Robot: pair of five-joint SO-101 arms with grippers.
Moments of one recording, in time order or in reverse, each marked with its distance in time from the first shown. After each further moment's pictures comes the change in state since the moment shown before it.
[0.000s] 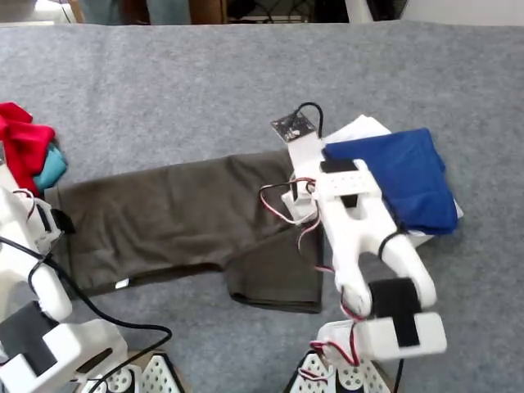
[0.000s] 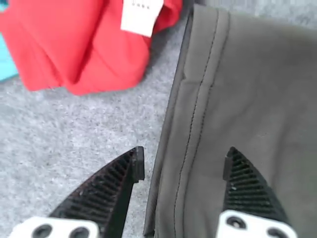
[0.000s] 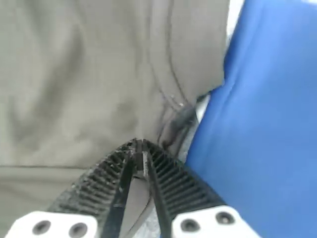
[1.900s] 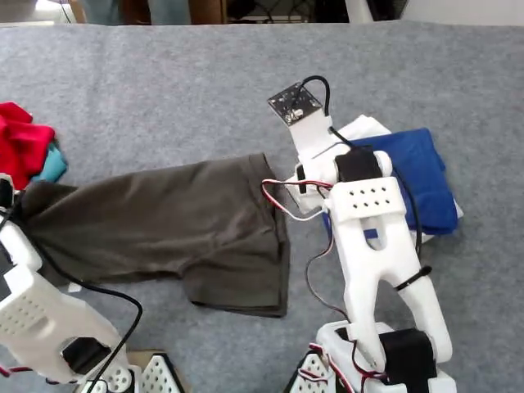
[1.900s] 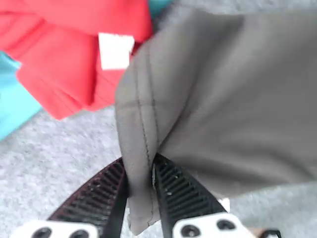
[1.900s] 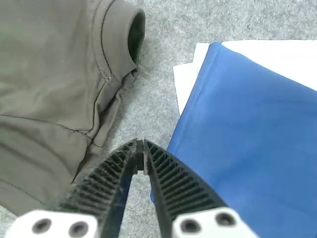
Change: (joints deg) left arm -1.6 25.7 -47.6 37.5 -18.2; right arm -1.1 -17.1 -8.3 16.4 3.3
